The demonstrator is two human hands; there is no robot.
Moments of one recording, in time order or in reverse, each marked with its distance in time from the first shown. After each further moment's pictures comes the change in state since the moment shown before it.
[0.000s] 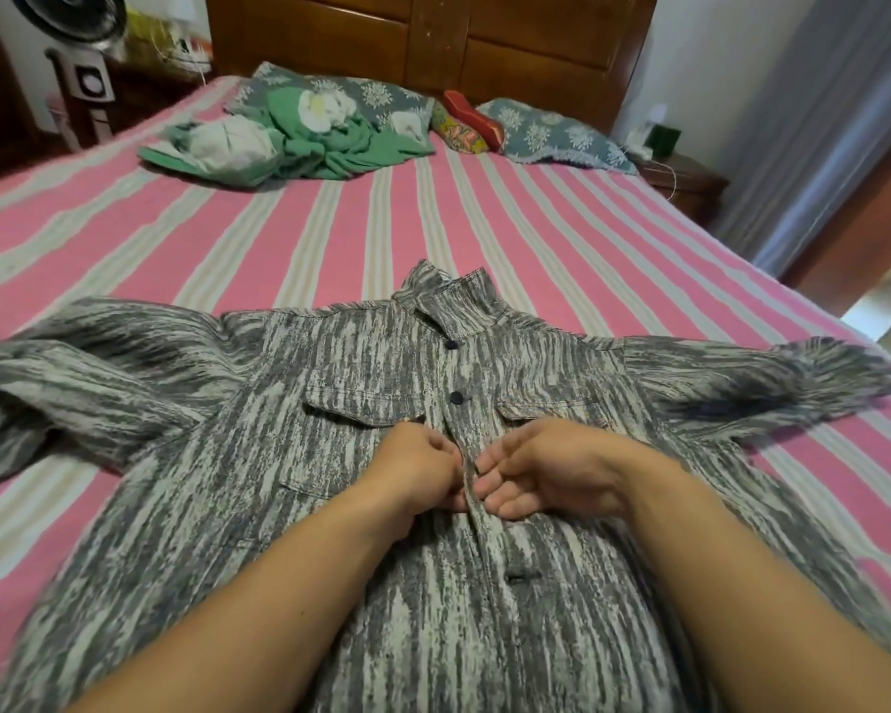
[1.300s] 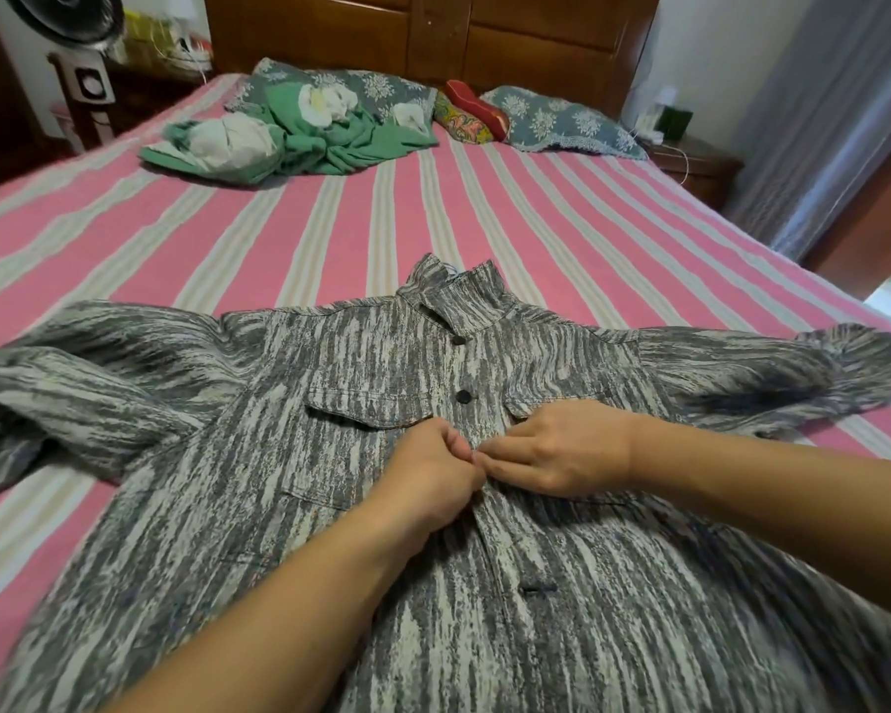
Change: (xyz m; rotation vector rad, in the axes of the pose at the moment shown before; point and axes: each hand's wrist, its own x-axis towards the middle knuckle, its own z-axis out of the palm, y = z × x) left_hand 0.005 -0.006 0.009 0.104 0.071 0.120; right_hand 0.047 0.006 -0.048 -2.038 -0.071 -1.354
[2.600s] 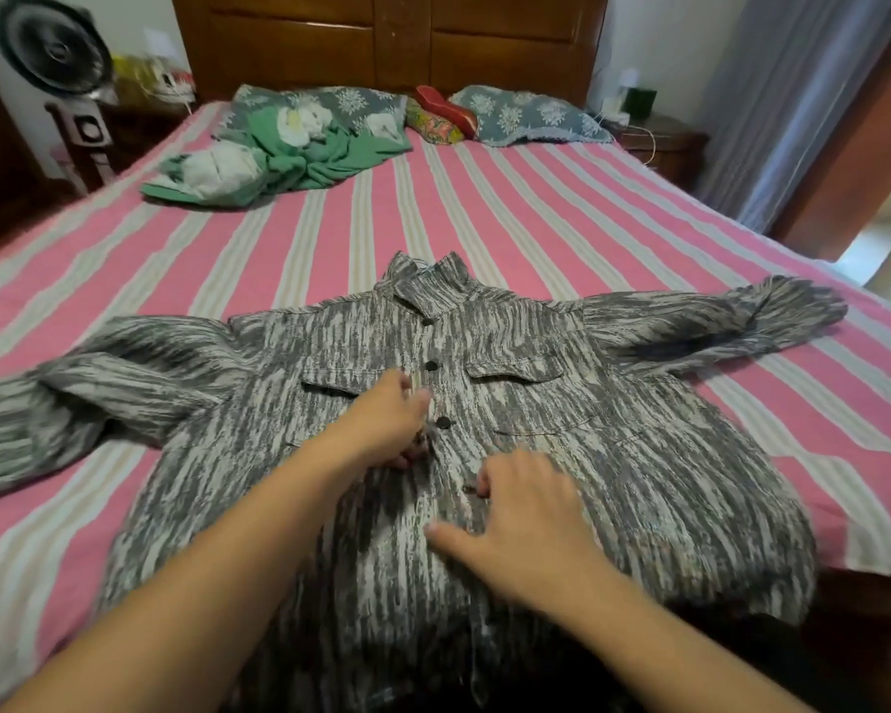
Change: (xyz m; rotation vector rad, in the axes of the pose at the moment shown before) left_hand -0.055 0.026 -0.020 0.509 -0.042 0.122; right_hand 0.020 -0.192 -0.087 0.672 -0.012 1.367
